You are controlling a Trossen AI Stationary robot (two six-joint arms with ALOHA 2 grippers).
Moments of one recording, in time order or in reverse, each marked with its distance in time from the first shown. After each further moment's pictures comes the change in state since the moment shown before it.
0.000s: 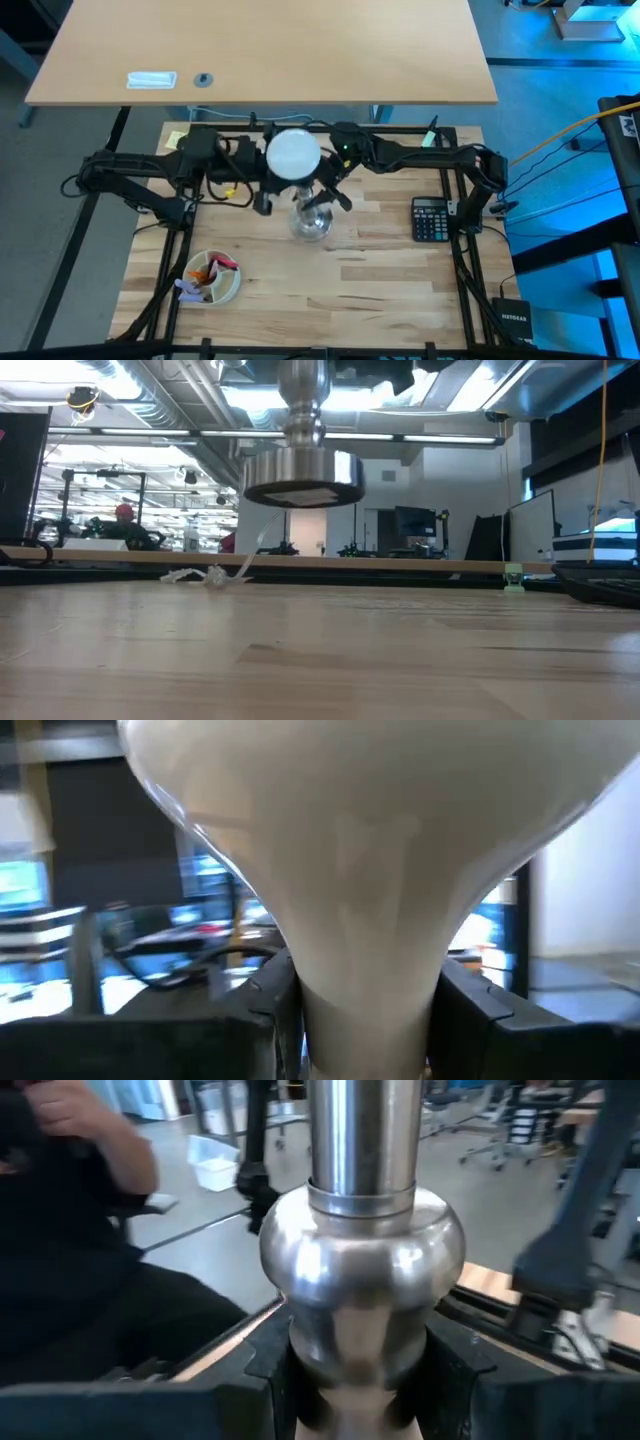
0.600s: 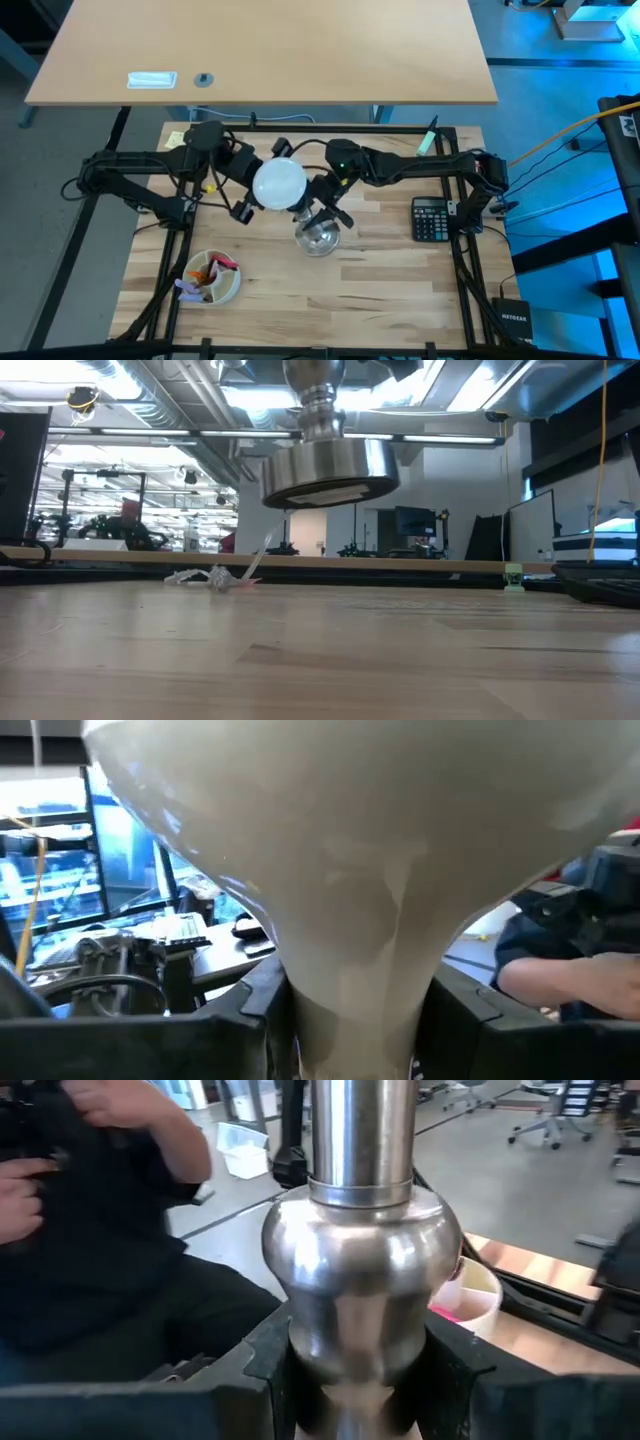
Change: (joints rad) left arm 0.080 0.006 -0.006 -0.005 0.556 -0.003; right arm 0.103 0.003 0.001 -0.053 0.042 0.017
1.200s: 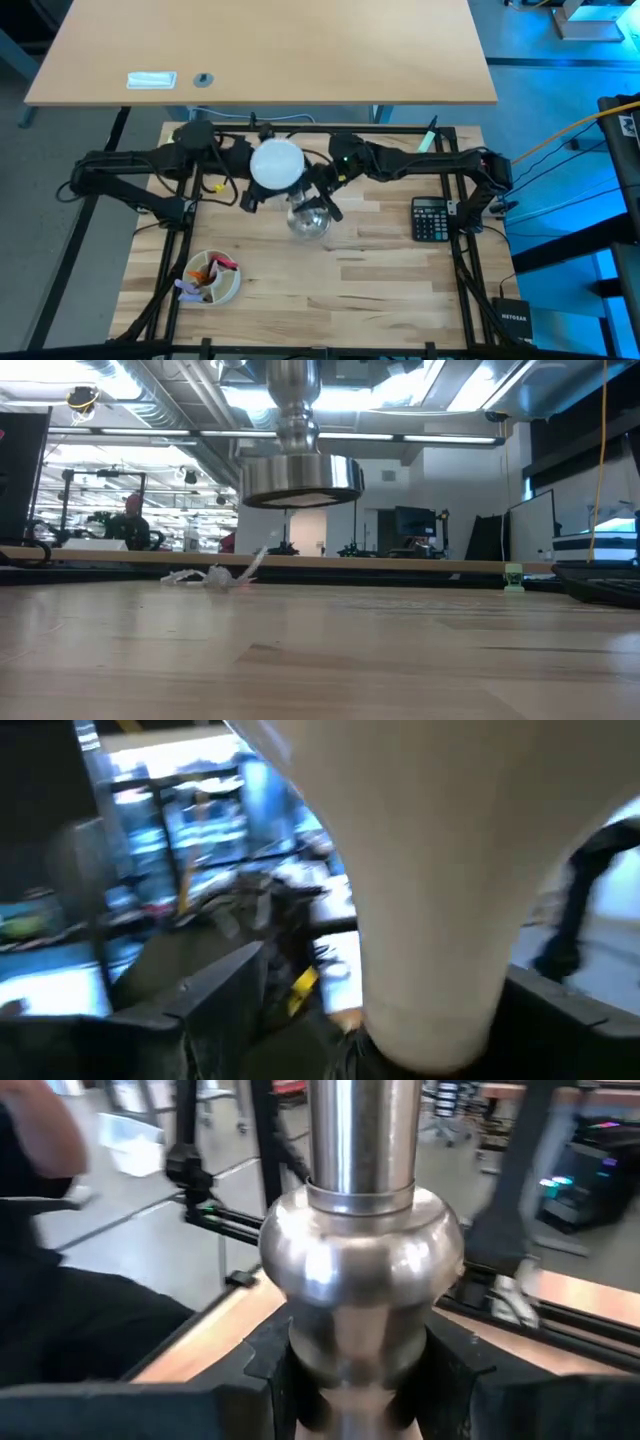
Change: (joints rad) left arm -0.010 -0.106 -0.005 -0.146 -0.357 0.040; right arm -0.035 -0.023 0.011 -0.064 0.272 -0.044
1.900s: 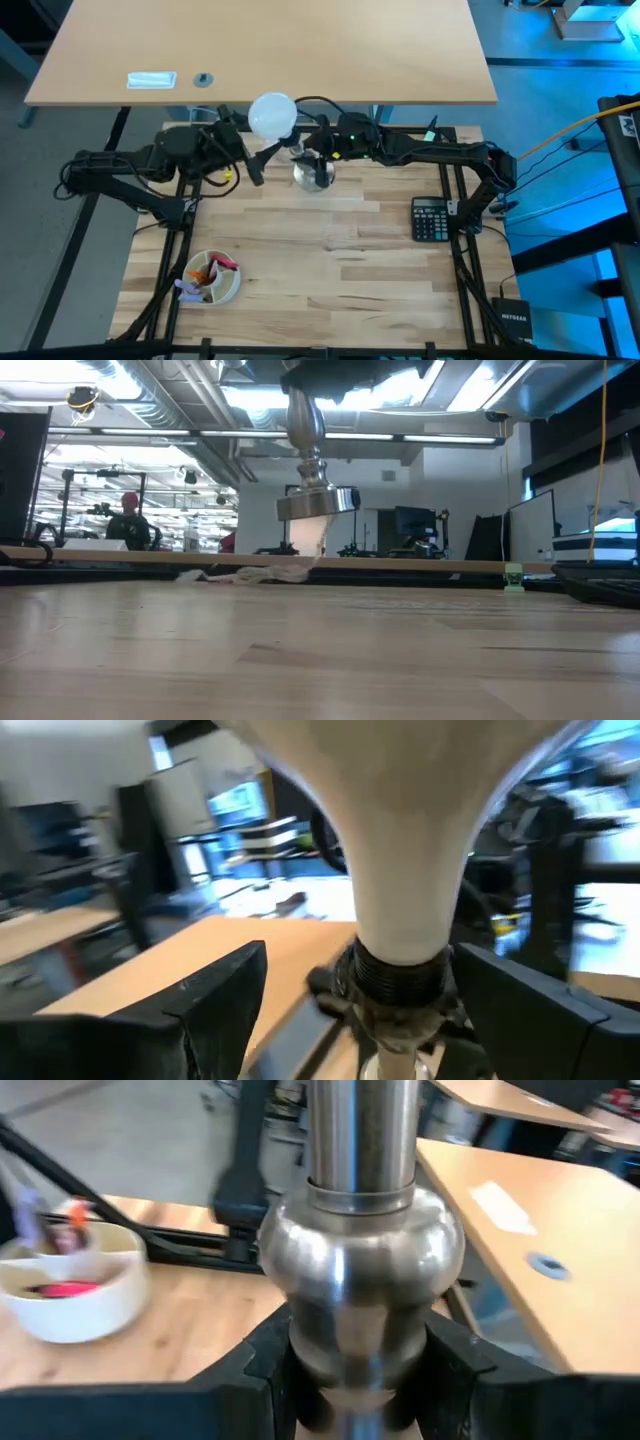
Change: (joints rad) left arm -0.087 -0.094 0.003 -0.179 -0.788 0.073; right arm -0.120 -0.040 -0.001 -0.044 0.458 -0.065
